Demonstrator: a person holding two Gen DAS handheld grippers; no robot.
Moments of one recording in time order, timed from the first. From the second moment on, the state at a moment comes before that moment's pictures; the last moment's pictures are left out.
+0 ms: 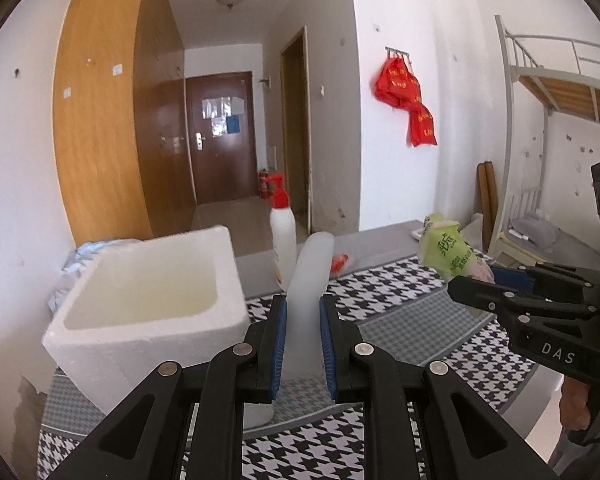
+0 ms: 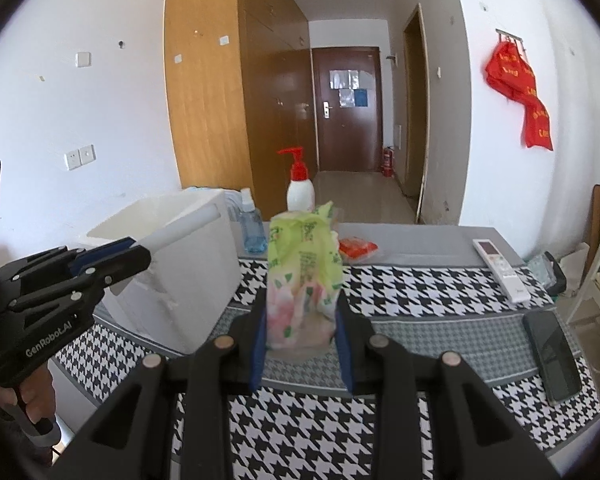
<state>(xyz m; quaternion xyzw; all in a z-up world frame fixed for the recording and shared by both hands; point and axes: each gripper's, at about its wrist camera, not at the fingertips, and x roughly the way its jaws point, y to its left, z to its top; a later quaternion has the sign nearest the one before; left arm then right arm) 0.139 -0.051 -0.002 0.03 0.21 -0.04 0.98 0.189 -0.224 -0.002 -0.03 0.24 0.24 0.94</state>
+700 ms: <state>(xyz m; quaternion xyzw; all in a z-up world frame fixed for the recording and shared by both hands) 0.115 -0.021 0.026 0.01 0.16 0.01 0.99 0.188 -0.198 0.022 -0.02 0.21 0.30 0.93</state>
